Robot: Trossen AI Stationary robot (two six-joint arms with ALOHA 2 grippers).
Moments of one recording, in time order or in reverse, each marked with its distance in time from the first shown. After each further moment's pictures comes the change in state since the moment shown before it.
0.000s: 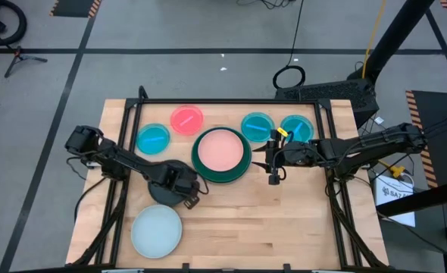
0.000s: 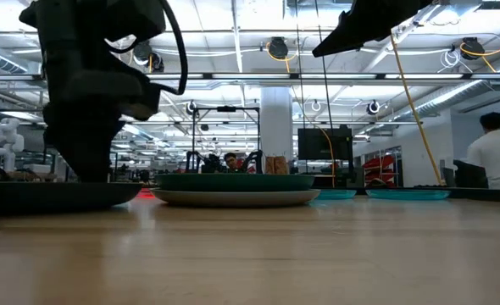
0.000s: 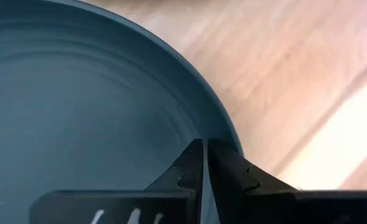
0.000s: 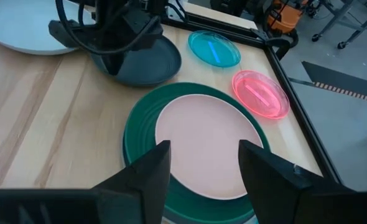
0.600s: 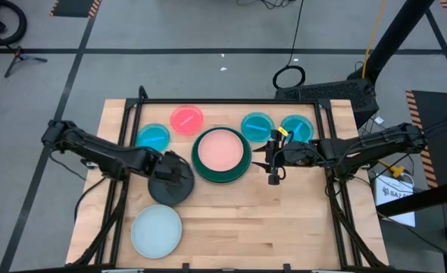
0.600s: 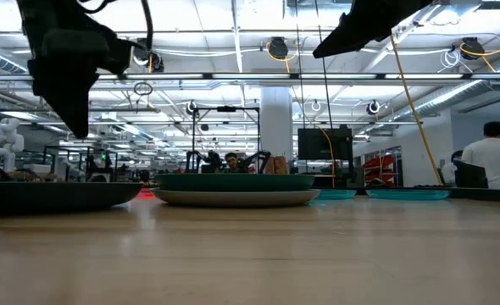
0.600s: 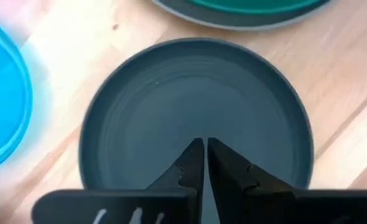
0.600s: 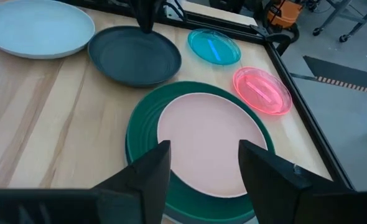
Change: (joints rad) left arm 0.044 -0.330 -0.007 -0.357 -0.143 0.059; right arm 0.000 0.001 0.001 -0.005 0.000 0.037
